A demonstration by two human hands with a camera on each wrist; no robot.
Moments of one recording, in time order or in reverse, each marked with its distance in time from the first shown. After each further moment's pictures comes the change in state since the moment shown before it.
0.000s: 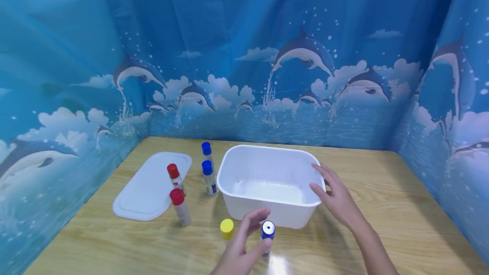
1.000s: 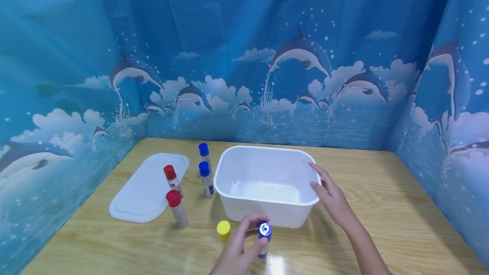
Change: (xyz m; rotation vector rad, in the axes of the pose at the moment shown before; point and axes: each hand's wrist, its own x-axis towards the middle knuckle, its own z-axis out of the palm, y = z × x) left_hand 0.008 -0.012 -0.001 0.080 -0.006 0.002; right_hand 0.002 0.009 0.009 0.281 -0.014 0.000
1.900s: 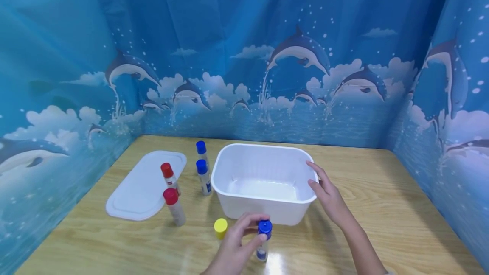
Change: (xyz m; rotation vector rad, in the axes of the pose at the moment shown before) left_hand 0.006 -0.001 0.000 -0.003 0.007 0.153; right_hand -0.001 0.001 0.002 0.012 -0.003 0.021
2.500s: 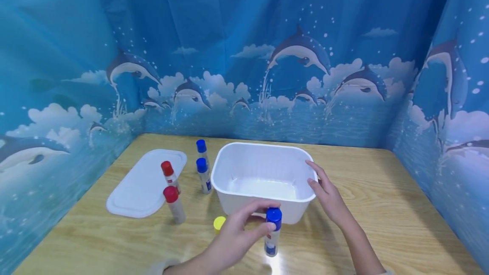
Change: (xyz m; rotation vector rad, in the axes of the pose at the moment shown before) left_hand 0.021 0.045 -0.006 -0.078 -0.124 0.034; right_hand -0.002 -0.003 -0.001 -0.060 -0.013 0.060
